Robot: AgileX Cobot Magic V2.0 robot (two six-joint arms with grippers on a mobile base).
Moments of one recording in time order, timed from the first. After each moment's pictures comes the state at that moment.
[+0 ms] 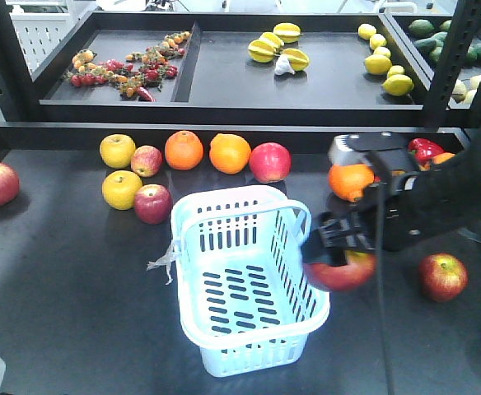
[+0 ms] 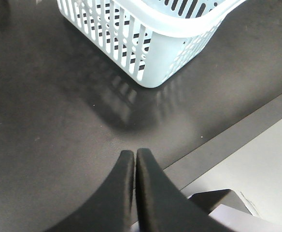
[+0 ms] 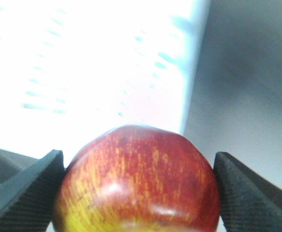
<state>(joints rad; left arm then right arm) -0.49 0.71 -0.17 -0.63 0.33 0.53 0.30 1.48 -1.08 0.44 0.79 -0.36</state>
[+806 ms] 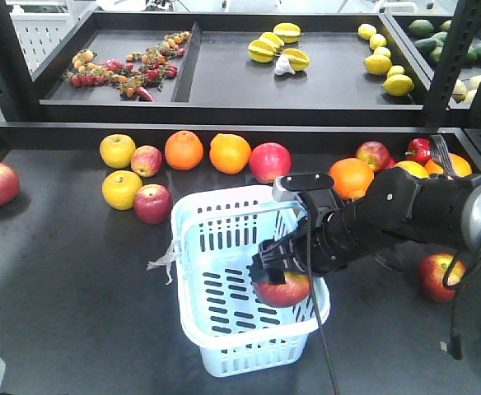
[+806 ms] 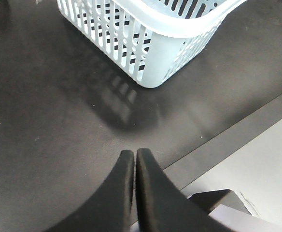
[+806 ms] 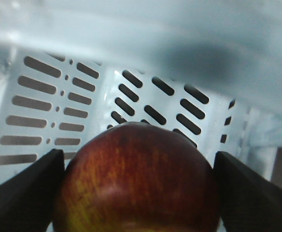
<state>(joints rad) -0.49 0.71 -0.17 -0.64 0.33 0.53 0.39 1.77 -1.07 0.61 0.53 -0.45</state>
